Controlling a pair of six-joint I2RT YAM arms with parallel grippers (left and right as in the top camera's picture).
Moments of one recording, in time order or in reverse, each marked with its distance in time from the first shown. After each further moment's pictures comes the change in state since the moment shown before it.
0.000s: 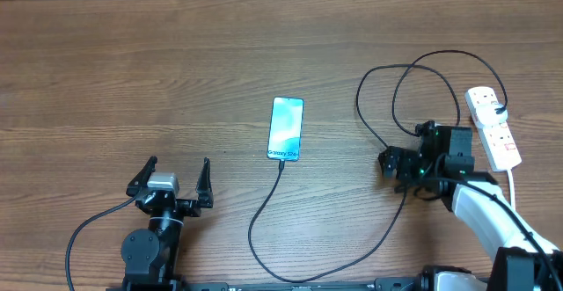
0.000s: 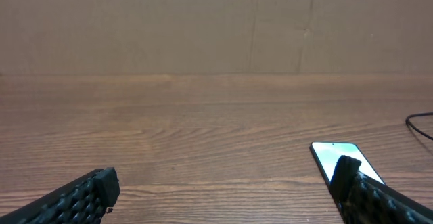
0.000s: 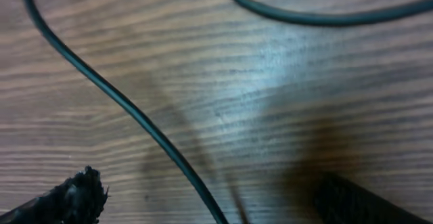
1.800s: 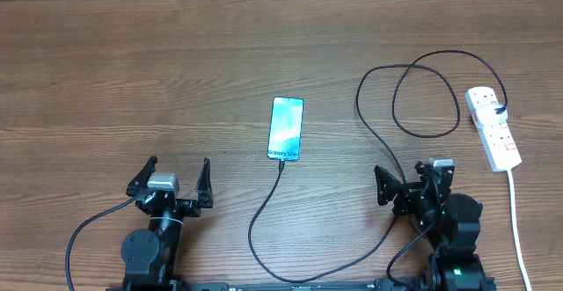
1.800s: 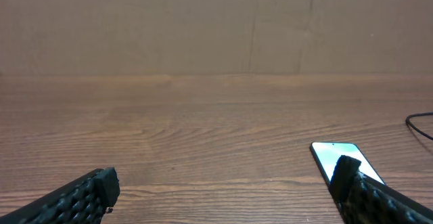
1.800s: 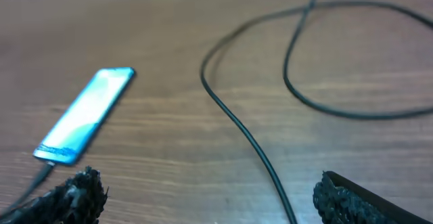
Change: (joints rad) left arm 0.000 0.000 0.000 0.000 0.000 0.000; right arm 0.059 -0.937 -0.498 0.227 -0.061 0.028
